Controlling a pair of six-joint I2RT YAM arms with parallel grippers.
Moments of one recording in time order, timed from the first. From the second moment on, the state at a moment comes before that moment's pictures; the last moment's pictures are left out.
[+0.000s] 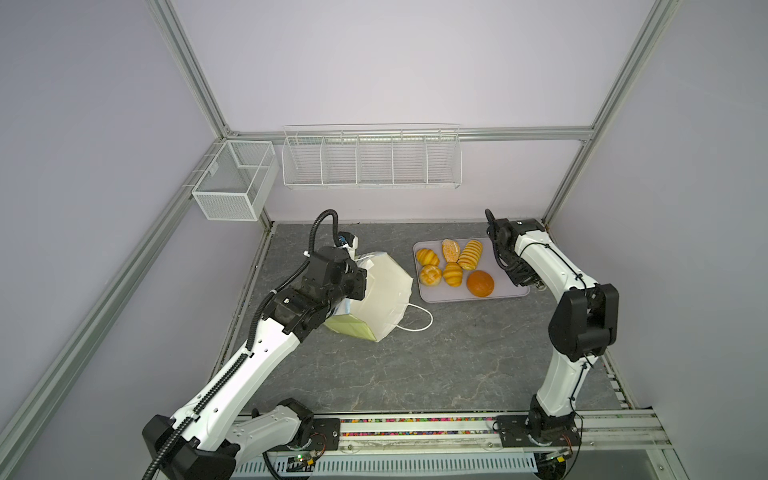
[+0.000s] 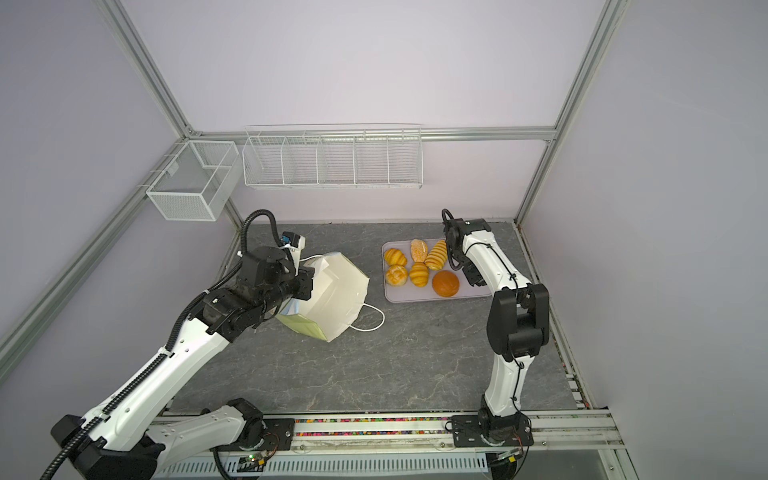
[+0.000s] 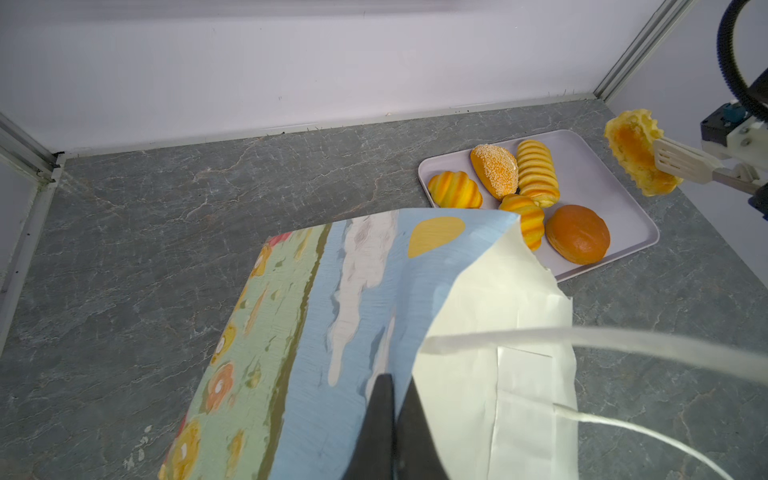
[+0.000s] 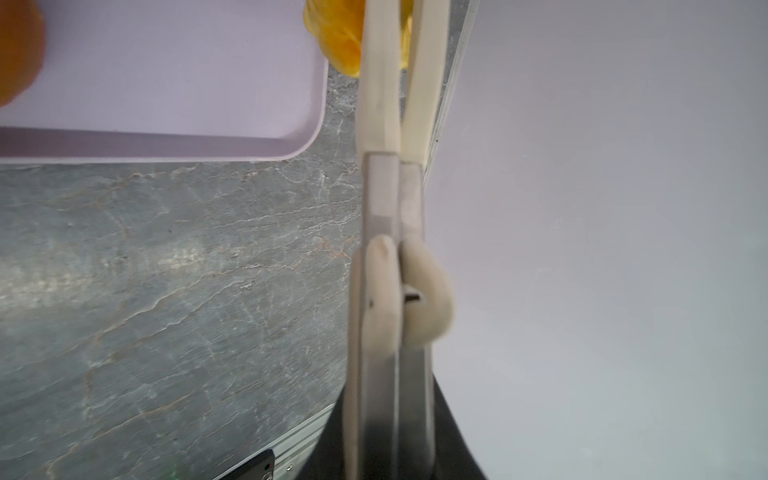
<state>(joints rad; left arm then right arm) -0.60 1.11 1.16 -0.63 -0.14 -0.23 0.21 1.91 1.71 -1.45 0.76 -0.03</state>
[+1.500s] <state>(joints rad) -0.60 1.09 1.16 -0.65 -0.17 -0.21 0.43 2.03 1.82 -1.54 0.65 0.10</state>
